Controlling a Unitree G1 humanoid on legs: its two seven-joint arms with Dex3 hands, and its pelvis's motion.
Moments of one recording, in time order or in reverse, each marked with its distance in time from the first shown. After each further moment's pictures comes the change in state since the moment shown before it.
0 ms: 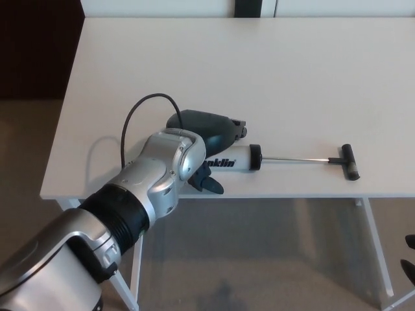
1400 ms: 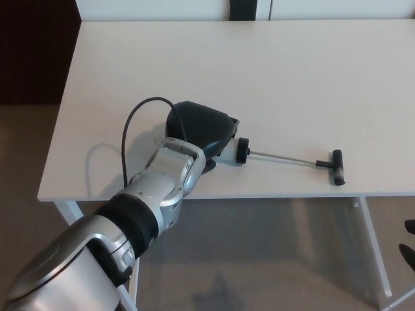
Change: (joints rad) left_arm 0.012 -0.073 0.019 0.198 0.177 -0.032 0.375; right_arm -0.042 0.000 -0.012 -0.003 0.005 0.001 0.003
